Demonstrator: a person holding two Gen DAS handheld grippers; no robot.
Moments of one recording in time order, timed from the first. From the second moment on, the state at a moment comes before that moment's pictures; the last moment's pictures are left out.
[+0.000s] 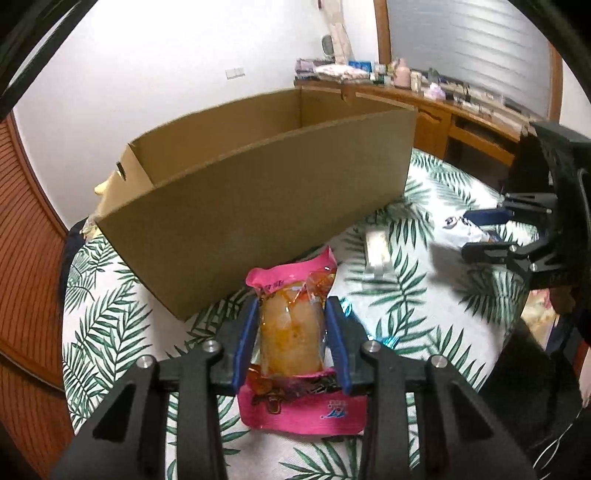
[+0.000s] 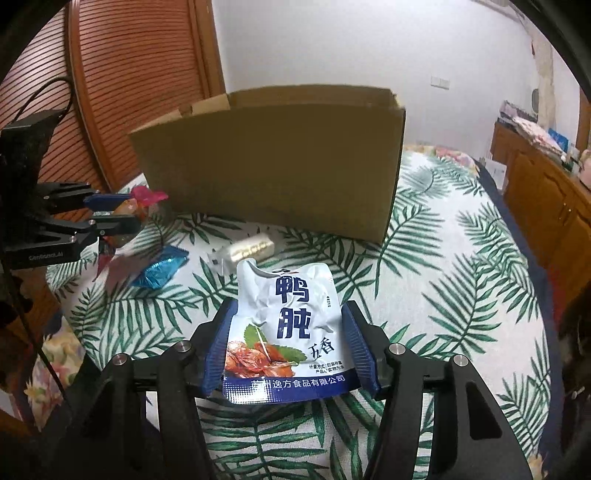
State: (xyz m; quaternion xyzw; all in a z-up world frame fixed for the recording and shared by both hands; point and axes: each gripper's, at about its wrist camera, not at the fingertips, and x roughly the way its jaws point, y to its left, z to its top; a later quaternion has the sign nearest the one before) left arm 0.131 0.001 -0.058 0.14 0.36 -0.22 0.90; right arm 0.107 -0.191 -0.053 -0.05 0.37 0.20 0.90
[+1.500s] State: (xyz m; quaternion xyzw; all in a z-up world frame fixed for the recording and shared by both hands) left arm 0.278 0.008 0.017 0.04 0.26 -0.21 0.94; right arm 0.228 -0.147 0.049 -0.11 0.27 0.23 0.93
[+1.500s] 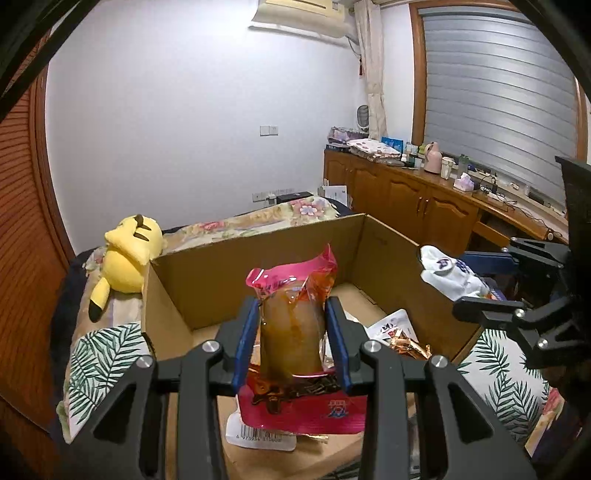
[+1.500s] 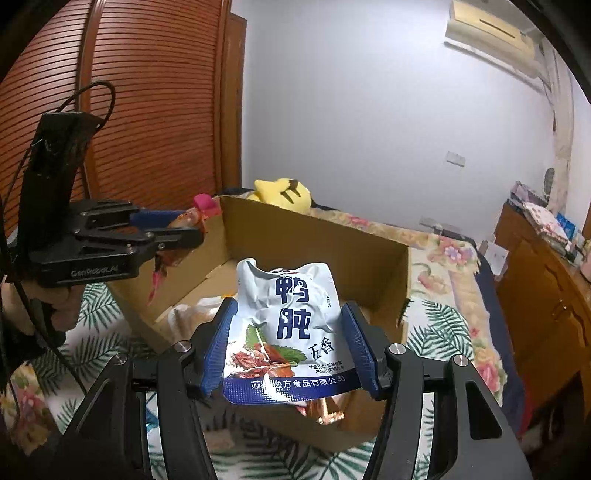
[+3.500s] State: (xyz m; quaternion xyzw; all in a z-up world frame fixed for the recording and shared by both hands) left arm 0.141 0.027 -0.001 0.03 0.23 -0.14 0.96; right arm 0.135 -0.145 0.002 -0.02 0.30 0.25 0.92
